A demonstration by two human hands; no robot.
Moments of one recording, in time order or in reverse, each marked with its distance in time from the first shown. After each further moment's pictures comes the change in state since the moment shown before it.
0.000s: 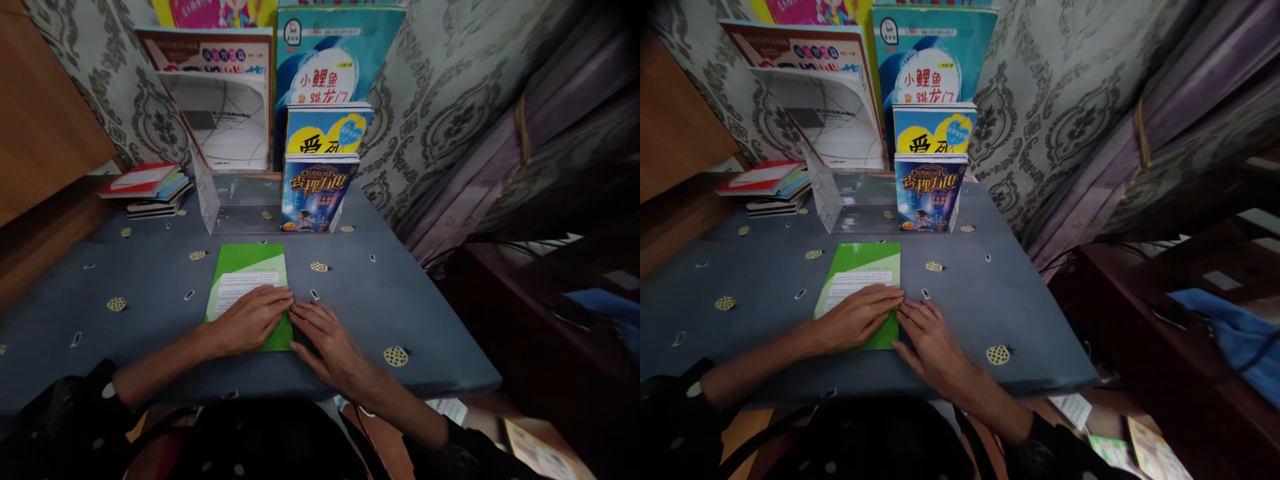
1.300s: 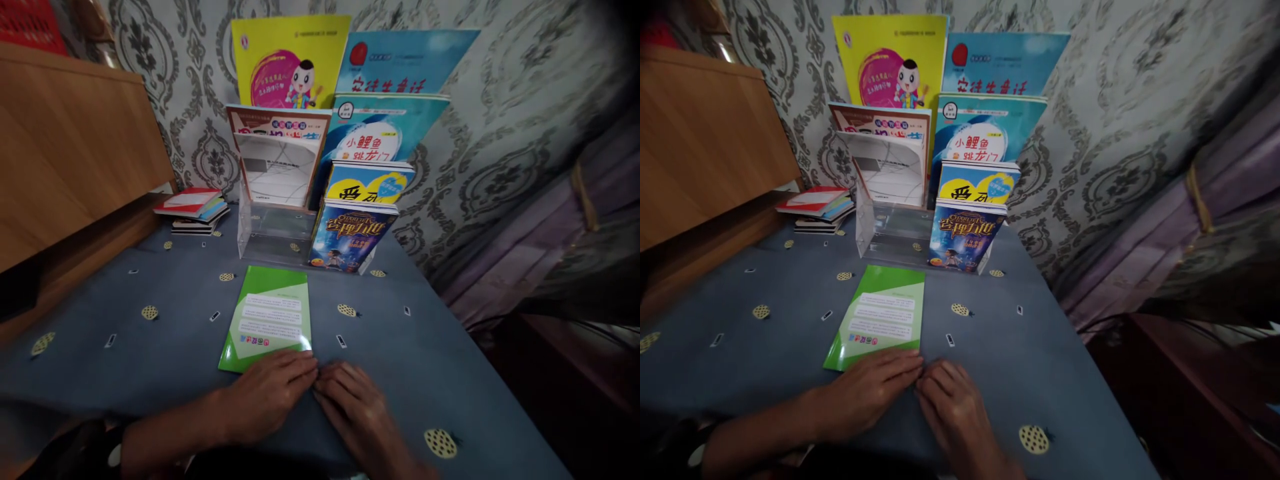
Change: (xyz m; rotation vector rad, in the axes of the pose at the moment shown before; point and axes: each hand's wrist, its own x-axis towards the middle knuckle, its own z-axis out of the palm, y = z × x) left_hand -0.026 0.039 0.012 0.007 0.028 -0.029; right_hand 0.005 -0.006 0.001 0.059 0.215 -0.129
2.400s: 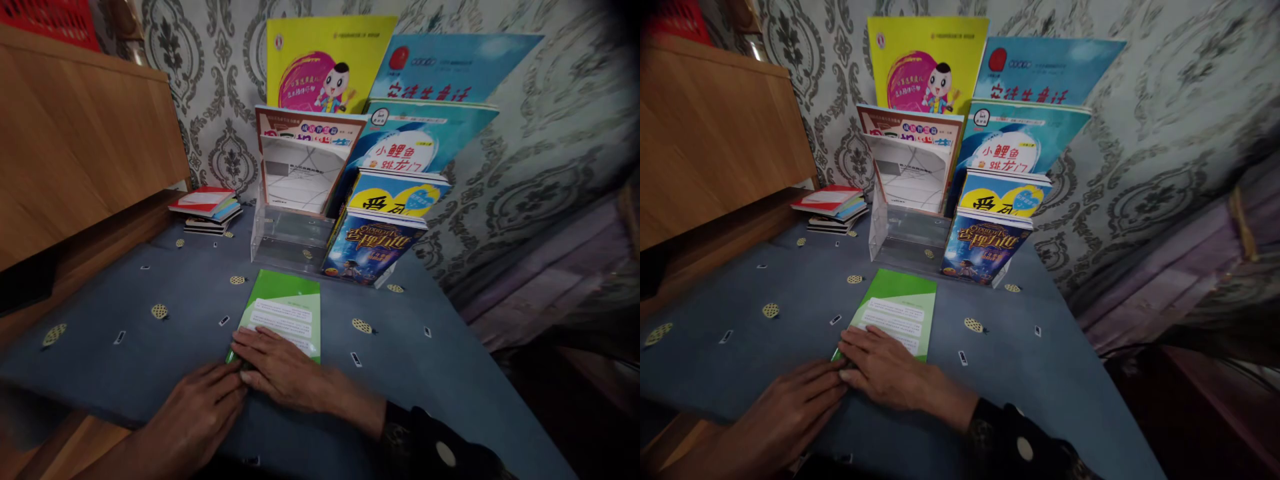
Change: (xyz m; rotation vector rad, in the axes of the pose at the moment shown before) left_hand -0.084 -0.005 -0.042 0.291 0.216 -0.156; right_hand 0.114 -0.012 0.060 0.245 -0.763 -0.157
